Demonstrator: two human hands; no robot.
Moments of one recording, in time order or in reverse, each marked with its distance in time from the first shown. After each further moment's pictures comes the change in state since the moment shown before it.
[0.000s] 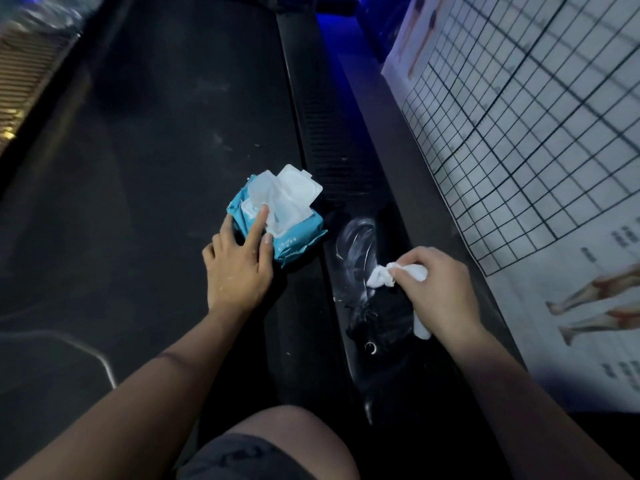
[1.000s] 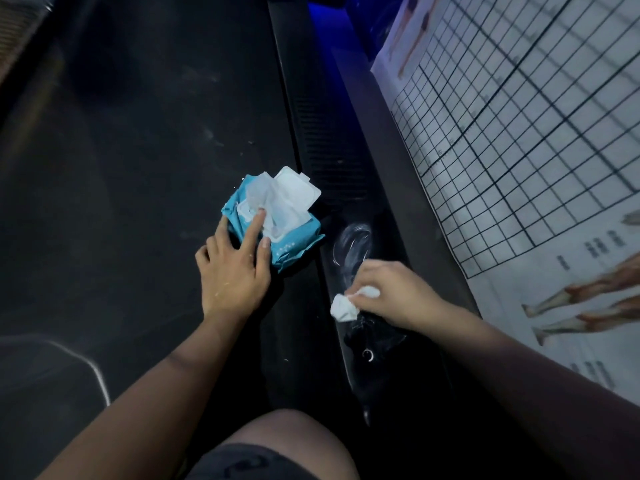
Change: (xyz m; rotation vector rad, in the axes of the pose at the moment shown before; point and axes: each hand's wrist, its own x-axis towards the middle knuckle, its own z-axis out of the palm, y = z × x) left_hand 0.004 -0.002 -0.003 -0.024 -0.028 -0.020; right_hand 0.032 -0.016 0.024 -0.312 -0.589 -0.350
